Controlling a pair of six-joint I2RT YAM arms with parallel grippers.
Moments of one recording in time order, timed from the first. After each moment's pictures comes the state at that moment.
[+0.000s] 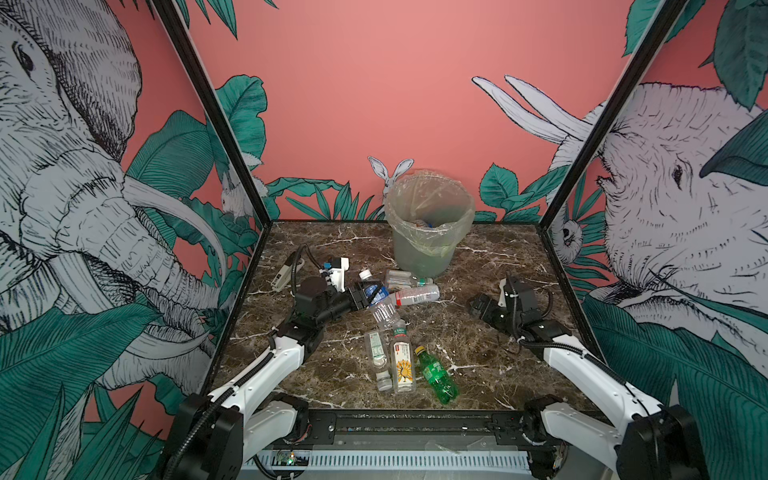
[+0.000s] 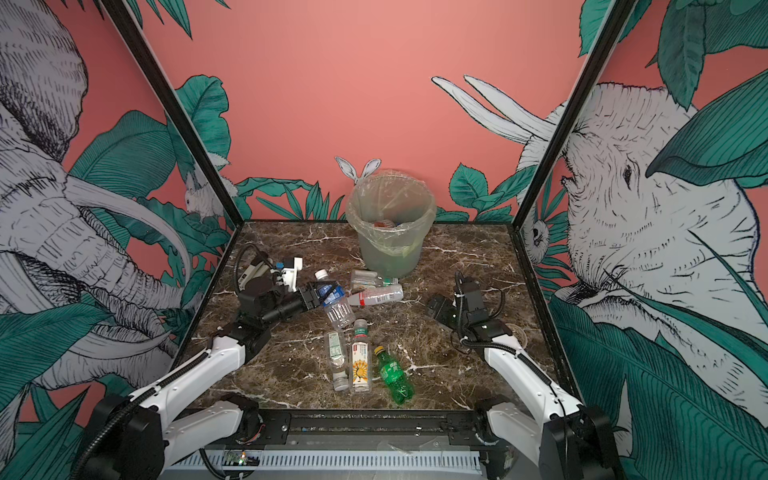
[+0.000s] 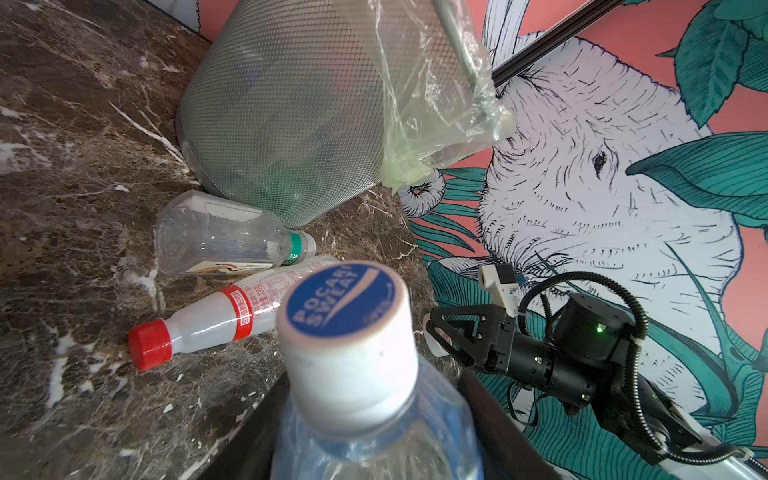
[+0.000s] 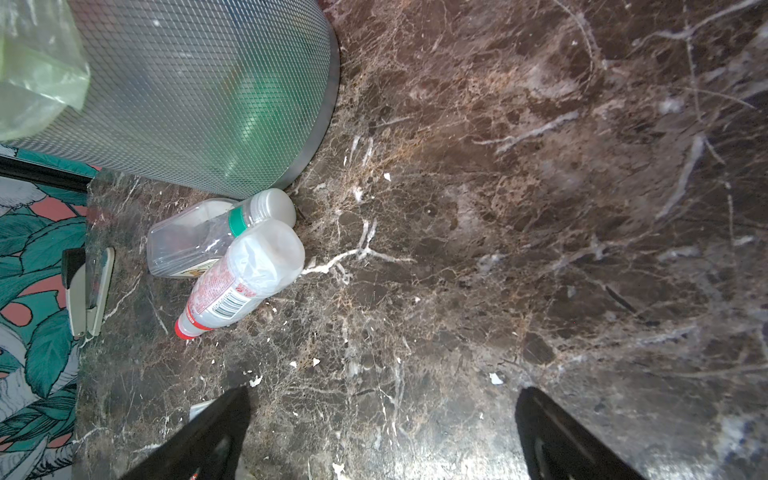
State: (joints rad) left arm -0.38 1.06 0.54 0.28 0.56 -0.81; right arm 0.31 1.05 0.60 -0.32 -0.08 0.71
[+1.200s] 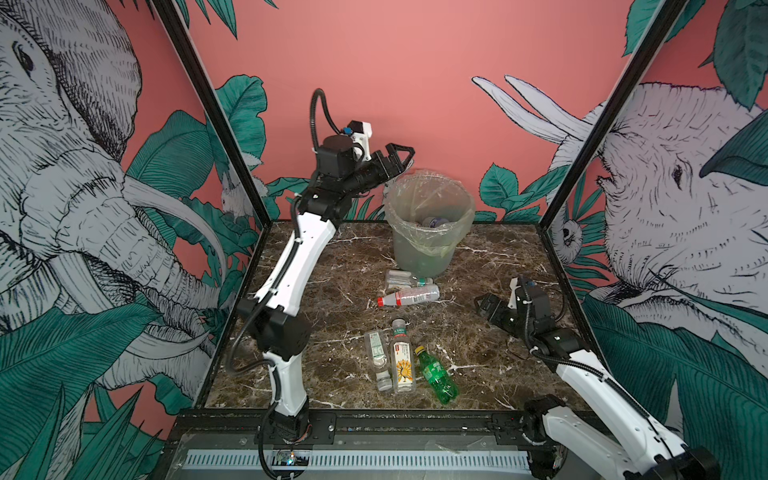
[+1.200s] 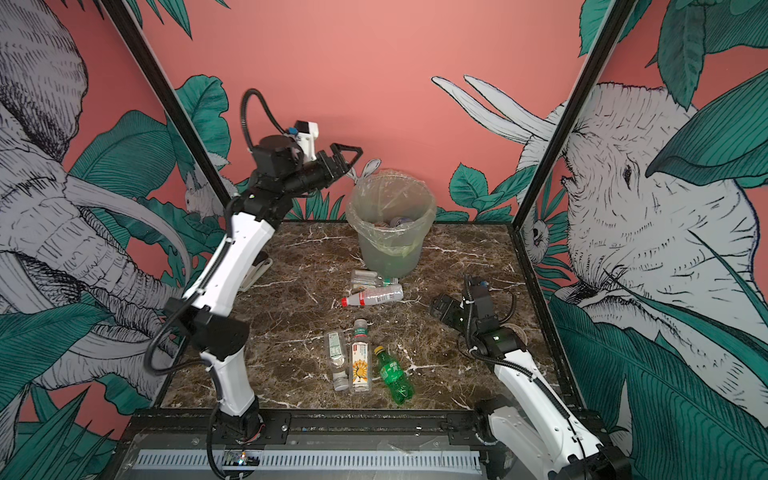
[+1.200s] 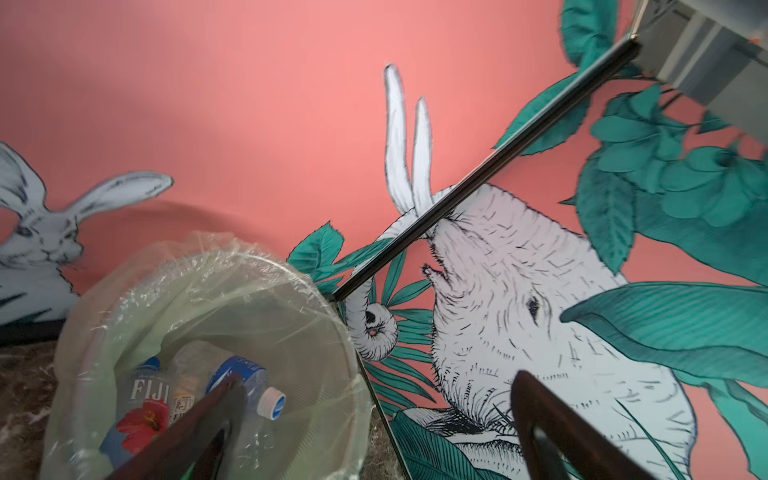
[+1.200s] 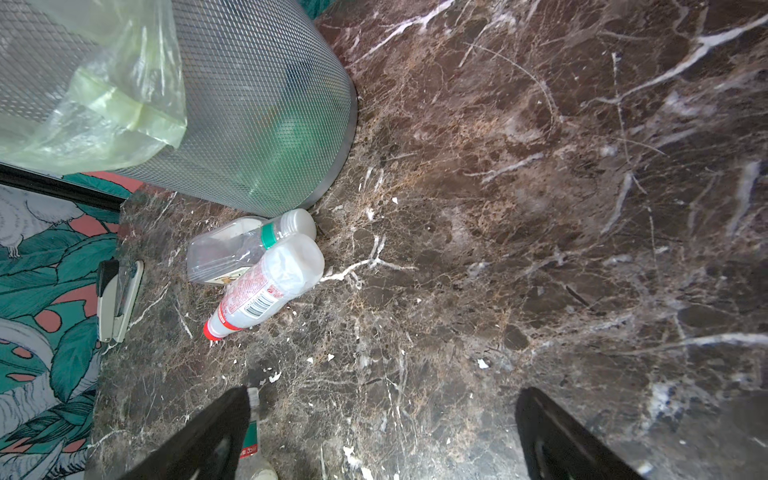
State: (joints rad) left arm -0.42 1.75 2.16 -0.38 0.44 -0.72; right arm 0.31 0.88 0.61 -0.43 -0.04 0.70
